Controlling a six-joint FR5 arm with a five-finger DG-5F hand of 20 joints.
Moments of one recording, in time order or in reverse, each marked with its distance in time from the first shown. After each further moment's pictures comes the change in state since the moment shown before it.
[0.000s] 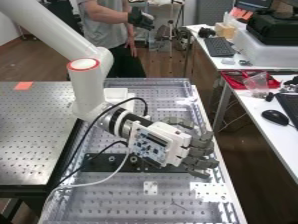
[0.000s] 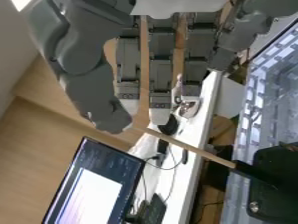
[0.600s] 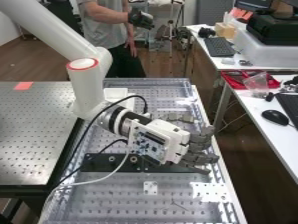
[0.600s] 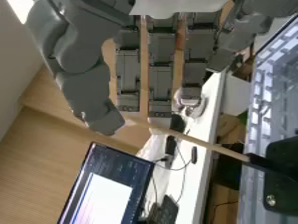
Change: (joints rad) arm 0.013 0.003 -0.018 0.041 0.020 0.047
